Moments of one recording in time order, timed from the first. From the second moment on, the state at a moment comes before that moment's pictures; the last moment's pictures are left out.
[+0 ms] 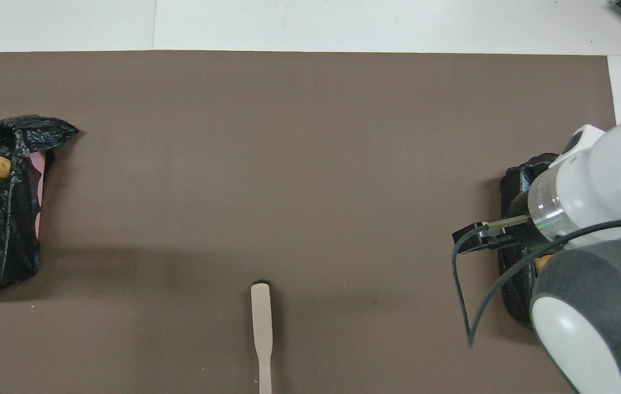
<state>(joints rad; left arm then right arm) 0.14 0.00 -0.05 -1.91 1.47 1.81 1.20 -0.06 -0.08 0.29 -1.67 0.05 1.46 0.10</state>
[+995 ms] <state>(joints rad) 0.13 -0.02 -0.04 -2.00 1.46 1.86 1.11 -0.10 -0.02 0.29 -1.56 -0.03 1.46 0.20</state>
